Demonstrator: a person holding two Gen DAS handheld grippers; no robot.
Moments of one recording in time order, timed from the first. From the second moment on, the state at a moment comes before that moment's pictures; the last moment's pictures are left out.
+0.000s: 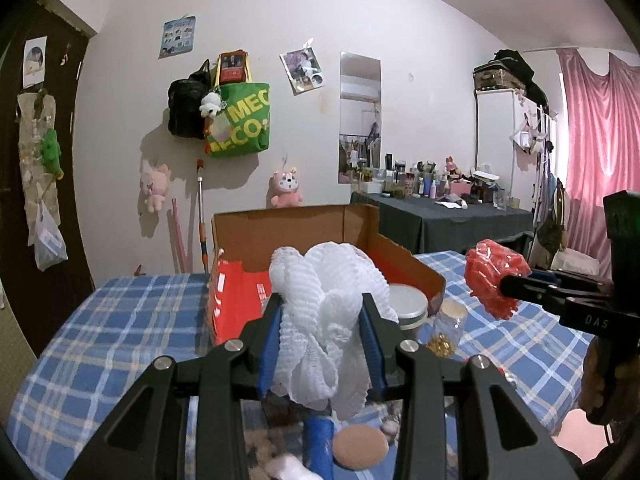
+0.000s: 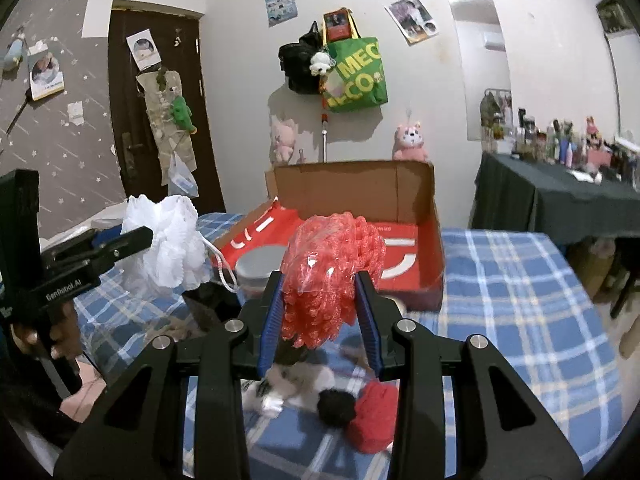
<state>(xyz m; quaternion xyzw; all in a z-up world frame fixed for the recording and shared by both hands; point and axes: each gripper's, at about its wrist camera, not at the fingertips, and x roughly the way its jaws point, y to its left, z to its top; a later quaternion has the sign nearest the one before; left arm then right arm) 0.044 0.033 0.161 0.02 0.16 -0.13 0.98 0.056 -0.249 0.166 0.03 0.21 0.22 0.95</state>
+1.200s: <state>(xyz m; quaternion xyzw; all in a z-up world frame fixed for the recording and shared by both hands) 0.179 0.012 0.203 0.11 0.23 -0.19 0.95 0.197 -0.218 0.203 -0.10 0.29 0.28 0.91</state>
